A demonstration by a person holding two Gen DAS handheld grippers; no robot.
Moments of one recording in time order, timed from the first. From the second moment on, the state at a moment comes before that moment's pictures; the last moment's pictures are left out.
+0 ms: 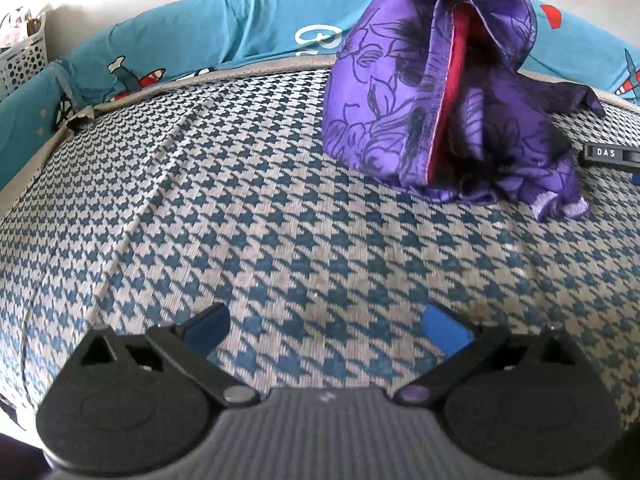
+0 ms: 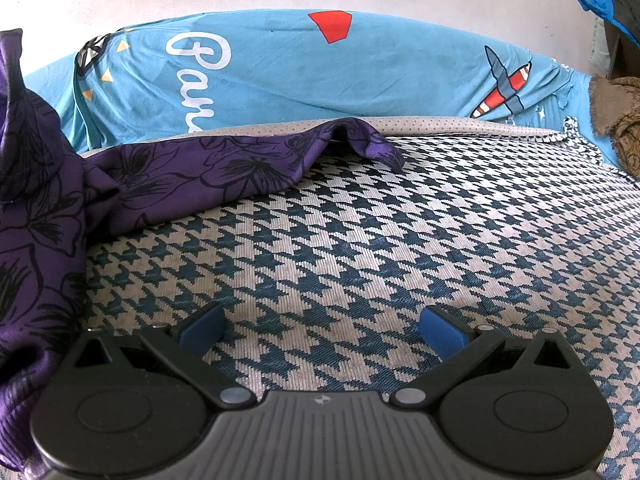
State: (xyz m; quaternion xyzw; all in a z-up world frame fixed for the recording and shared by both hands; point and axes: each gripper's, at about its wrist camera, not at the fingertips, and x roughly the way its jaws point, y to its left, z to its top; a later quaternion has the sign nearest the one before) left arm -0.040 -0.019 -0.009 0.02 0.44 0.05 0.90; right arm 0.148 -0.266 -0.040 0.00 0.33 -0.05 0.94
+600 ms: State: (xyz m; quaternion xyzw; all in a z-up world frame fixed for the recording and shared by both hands) left arm -0.043 -0.018 -0.010 0.02 0.45 0.04 0.89; right arm 0.148 -0.266 -0.039 0.00 0.33 -0.05 0.94
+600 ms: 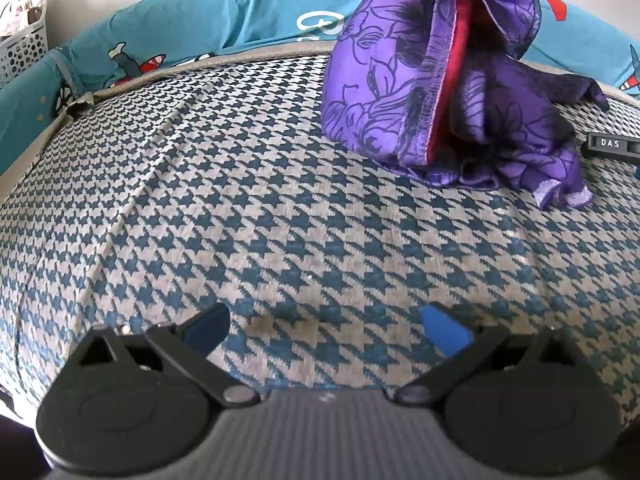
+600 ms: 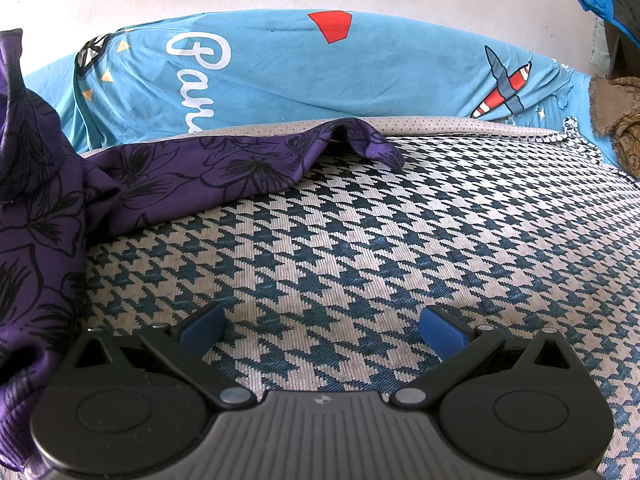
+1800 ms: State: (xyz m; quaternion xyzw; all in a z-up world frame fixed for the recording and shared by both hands) left arm -0.033 -0.008 -0.017 0.00 0.44 0.02 0.90; right arm 0.144 -0.266 -0.038 0.00 0.34 -0.05 0.94
